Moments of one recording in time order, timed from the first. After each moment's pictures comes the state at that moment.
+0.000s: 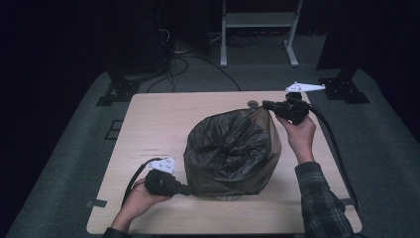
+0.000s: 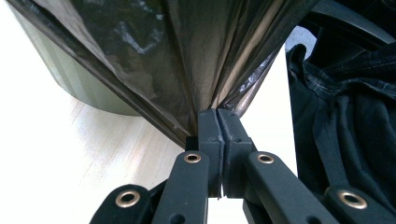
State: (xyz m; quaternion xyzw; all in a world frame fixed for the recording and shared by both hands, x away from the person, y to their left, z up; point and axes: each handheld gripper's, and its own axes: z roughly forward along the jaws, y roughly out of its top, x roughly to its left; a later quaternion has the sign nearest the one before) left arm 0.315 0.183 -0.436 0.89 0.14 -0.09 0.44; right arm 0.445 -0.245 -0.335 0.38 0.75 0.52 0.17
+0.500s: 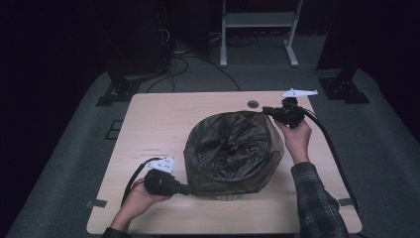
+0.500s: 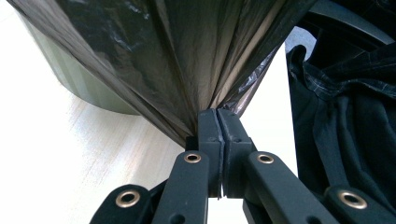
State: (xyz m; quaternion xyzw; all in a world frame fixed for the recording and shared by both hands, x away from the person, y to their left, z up) left arm 0.316 0.186 -0.436 0.88 0.14 -0.09 0.44; right arm 0.464 -0.248 -0.373 0.41 0.75 0.49 0.16
